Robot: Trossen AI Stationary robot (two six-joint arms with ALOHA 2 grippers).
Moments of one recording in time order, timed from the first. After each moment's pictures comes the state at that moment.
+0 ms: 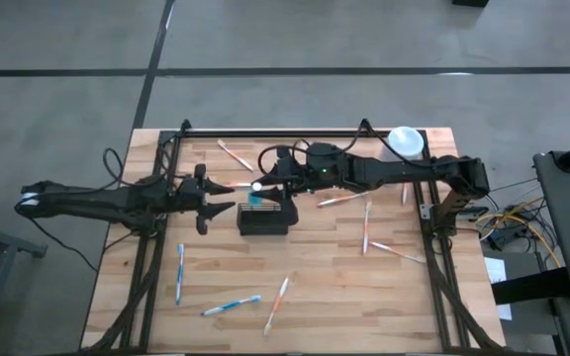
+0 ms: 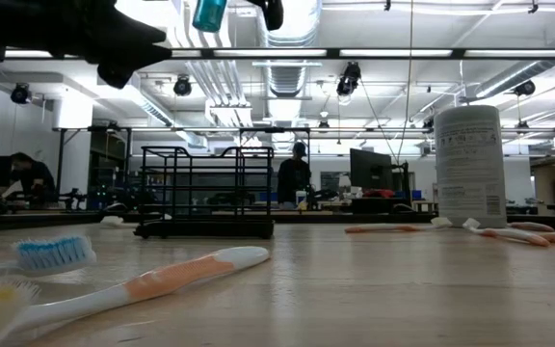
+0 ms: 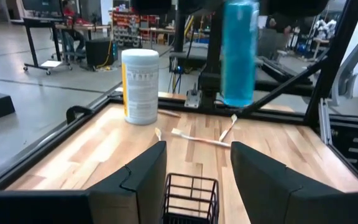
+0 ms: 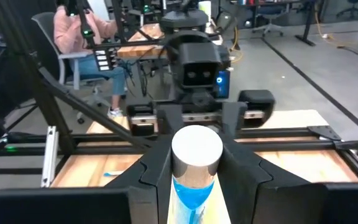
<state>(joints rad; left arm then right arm) 0.01 0.55 0.34 0.20 -0.12 -0.09 -0.05 1.72 1.48 0.06 -0.16 0.09</state>
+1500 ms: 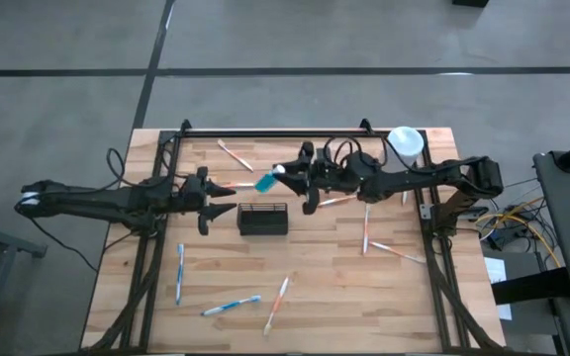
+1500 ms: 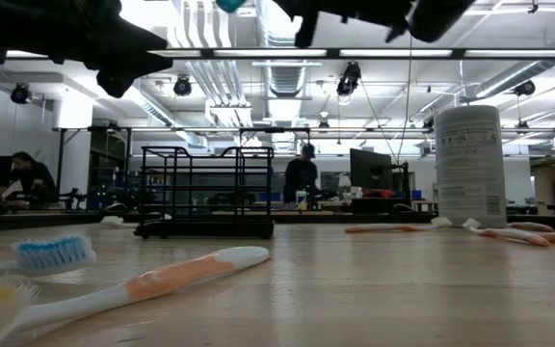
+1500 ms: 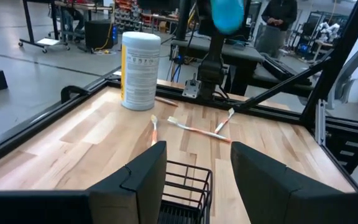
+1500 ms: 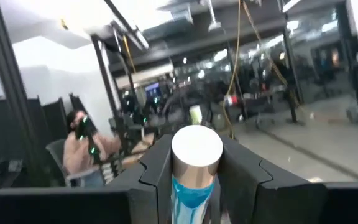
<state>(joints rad) 0.01 0.58 0.34 0.18 -0.12 -0.18 -0.09 1.60 0.99 0.91 -0.07 0.32</state>
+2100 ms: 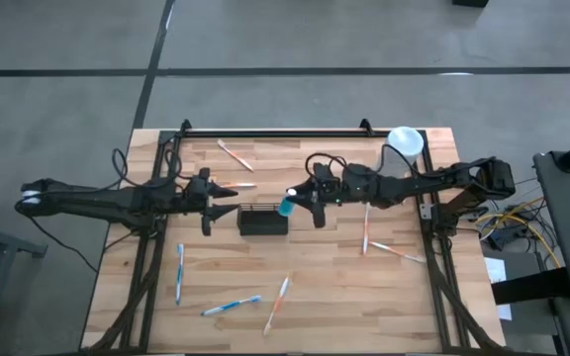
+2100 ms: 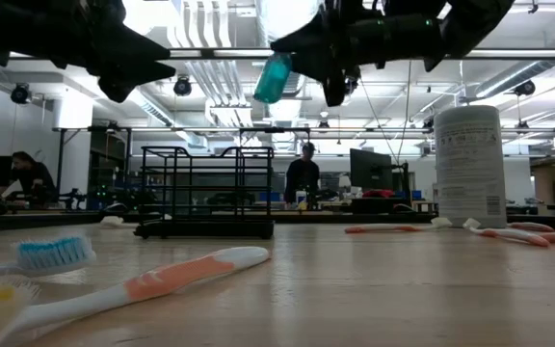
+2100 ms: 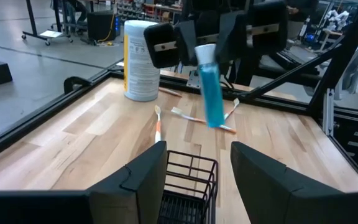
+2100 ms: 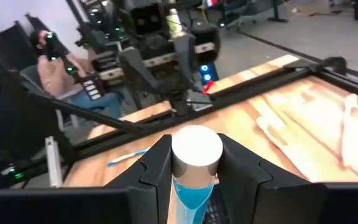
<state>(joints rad) 0.01 0.62 0.34 0.18 -0.13 -0.18 -0.09 1.52 0.81 0.61 -0.09 0.38</state>
